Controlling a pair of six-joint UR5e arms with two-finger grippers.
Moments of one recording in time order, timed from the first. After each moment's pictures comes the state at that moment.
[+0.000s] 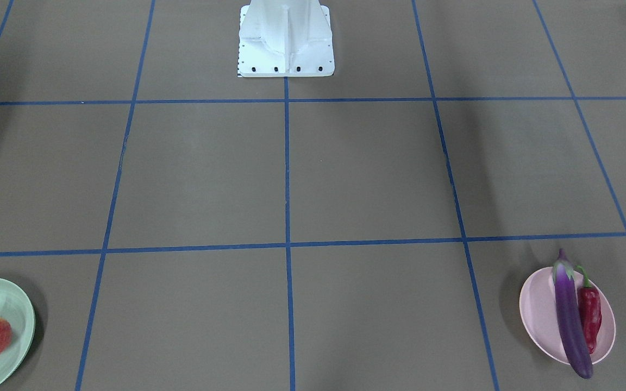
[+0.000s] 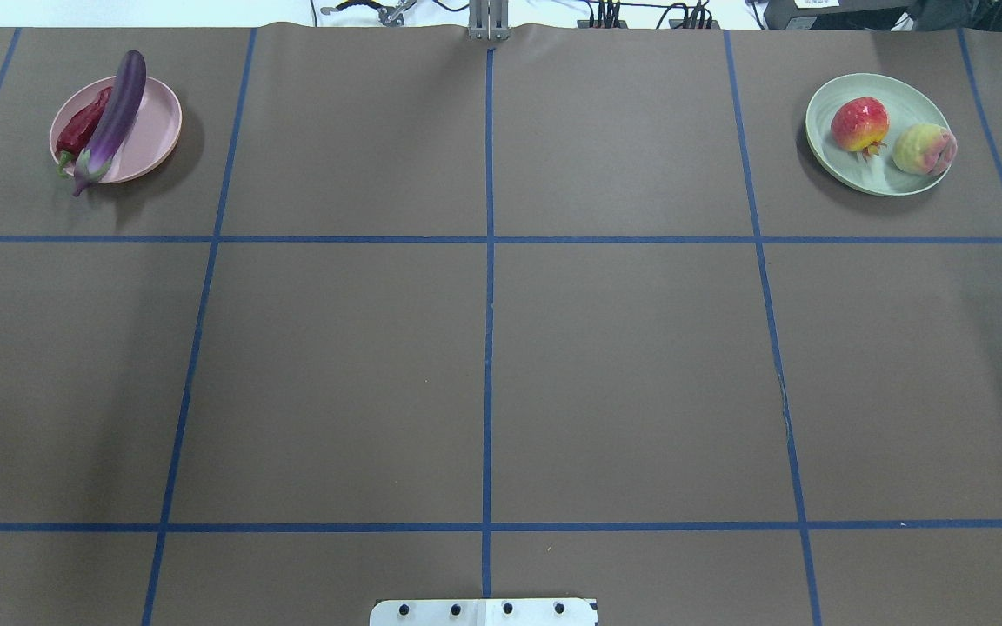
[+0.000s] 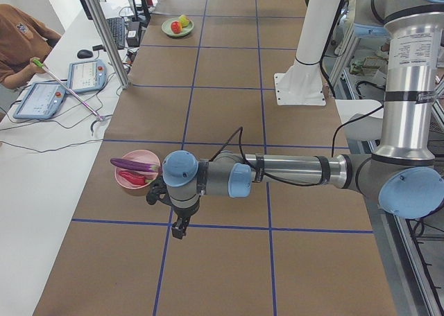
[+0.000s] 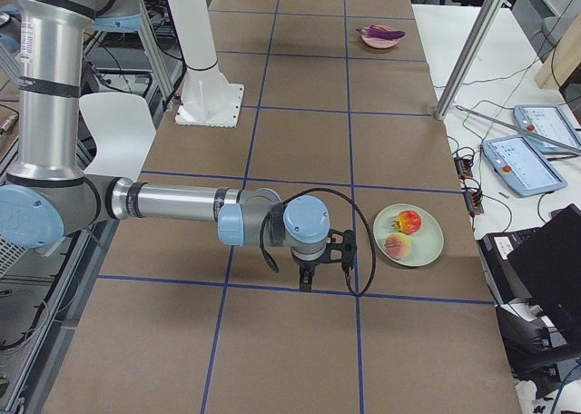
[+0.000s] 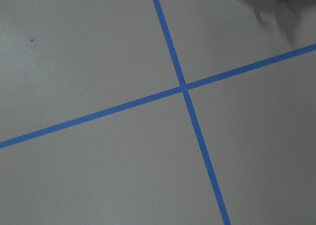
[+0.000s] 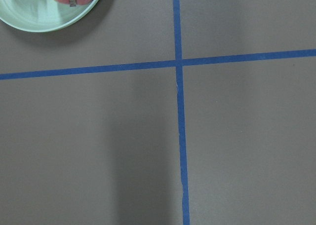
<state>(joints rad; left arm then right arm) -1.61 -1.55 -1.60 -1.60 -2.33 0.30 1.62 -1.72 1.71 -1.52 2.48 0.07</state>
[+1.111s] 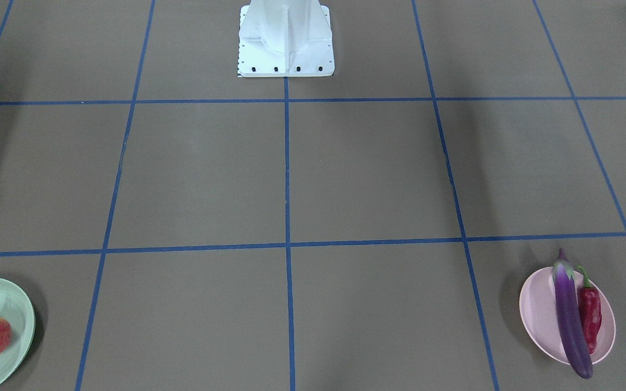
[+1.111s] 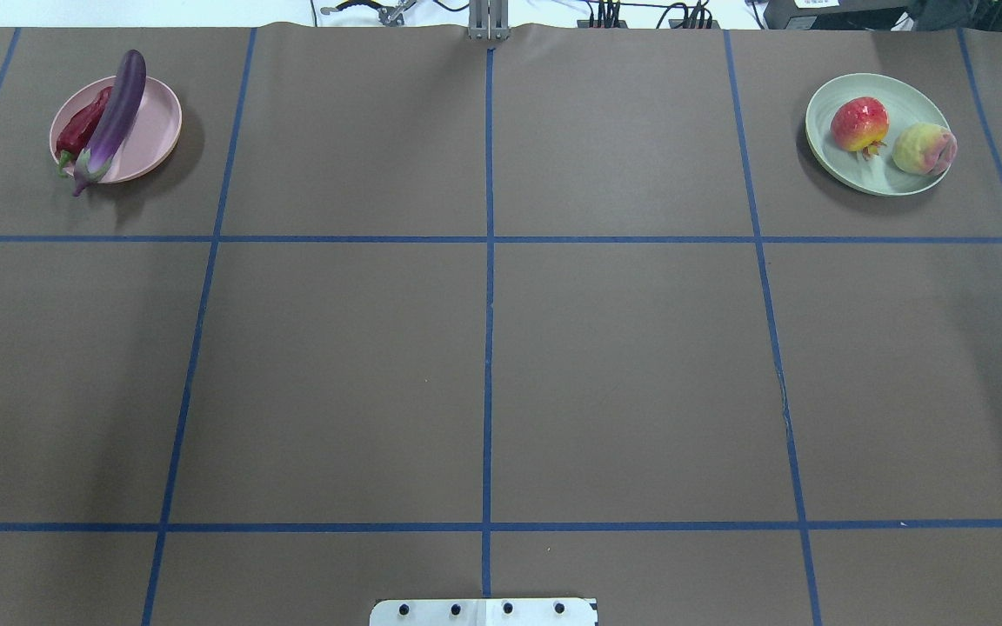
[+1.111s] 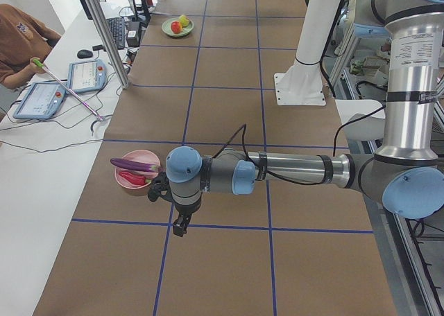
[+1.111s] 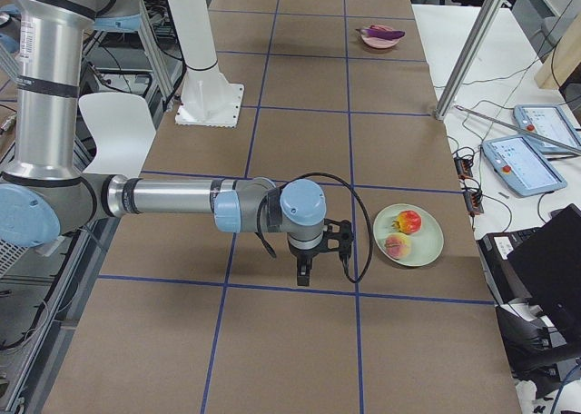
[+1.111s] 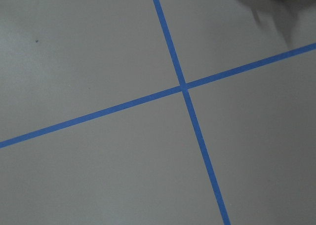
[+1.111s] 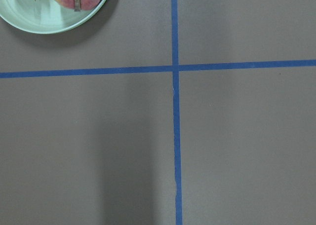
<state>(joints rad) -1.62 -1.54 -1.64 -1.60 -2.33 0.29 1.59 -1.74 1.78 -1.57 2.41 0.07</state>
